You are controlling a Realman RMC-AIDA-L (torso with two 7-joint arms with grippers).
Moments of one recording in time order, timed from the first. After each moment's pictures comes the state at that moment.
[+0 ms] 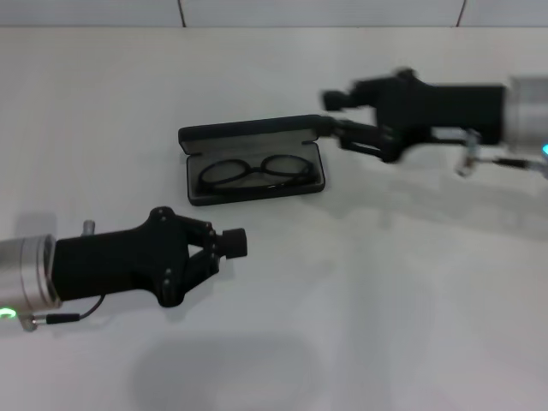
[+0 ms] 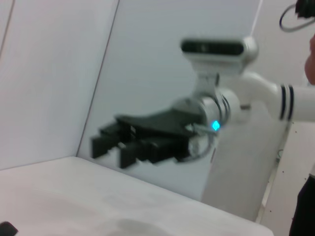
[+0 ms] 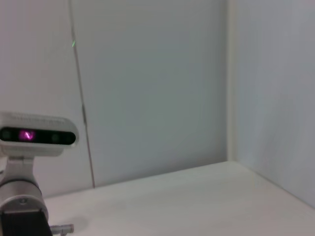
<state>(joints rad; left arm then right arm) -0.39 -2.03 0.77 0.42 1.81 1.81 -1.12 0.62 2.02 -1.39 -0.86 -1.46 -1.24 1.51</state>
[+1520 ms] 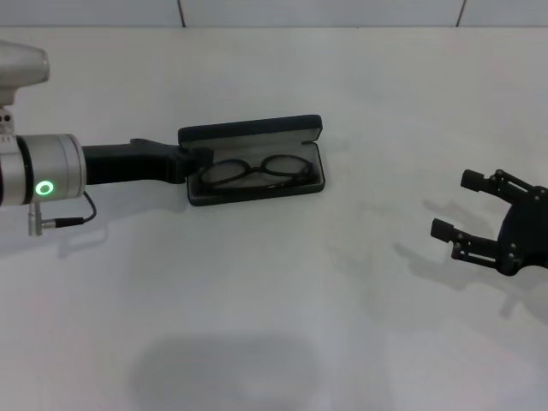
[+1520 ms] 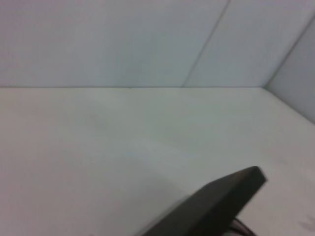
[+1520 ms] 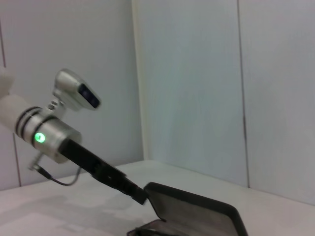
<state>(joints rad) -0.49 -2.09 0.81 0.76 2.02 1.31 -1.83 0.34 2.01 -1.14 -0.45 -1.33 -1.43 0.87</state>
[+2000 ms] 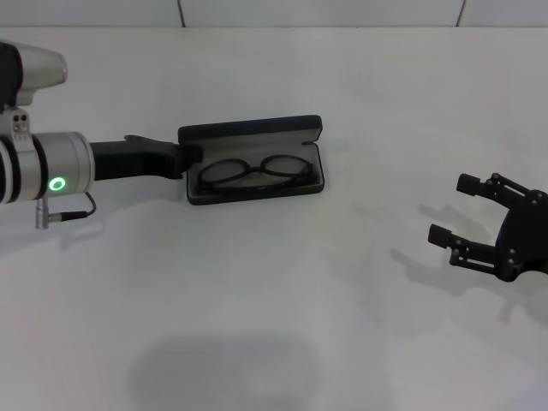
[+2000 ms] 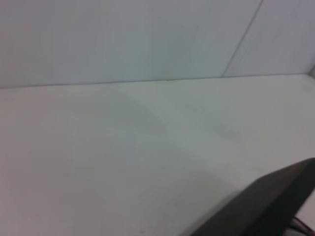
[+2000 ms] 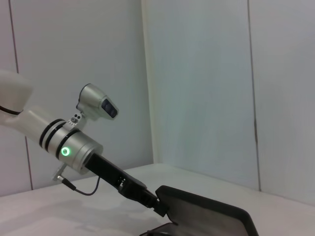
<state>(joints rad) -0.52 -2.08 0.85 0.69 2.03 1.12 -1.79 0.34 2.01 -1.14 -0.45 -1.34 -1.46 0.88</state>
